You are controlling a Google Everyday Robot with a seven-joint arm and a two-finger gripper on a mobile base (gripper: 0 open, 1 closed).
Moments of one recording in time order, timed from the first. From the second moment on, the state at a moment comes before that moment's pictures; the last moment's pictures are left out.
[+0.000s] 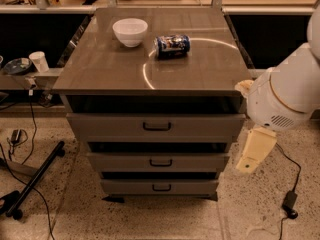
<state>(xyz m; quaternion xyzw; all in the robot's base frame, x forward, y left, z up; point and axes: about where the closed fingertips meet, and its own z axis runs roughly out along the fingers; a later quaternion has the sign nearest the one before) 0.422 -0.168 0.873 -0.61 0.77 0.01 0.19</state>
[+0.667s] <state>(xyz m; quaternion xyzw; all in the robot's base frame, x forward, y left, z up) 0.428 -0.172 0.836 -0.60 0.78 0.04 0.18</state>
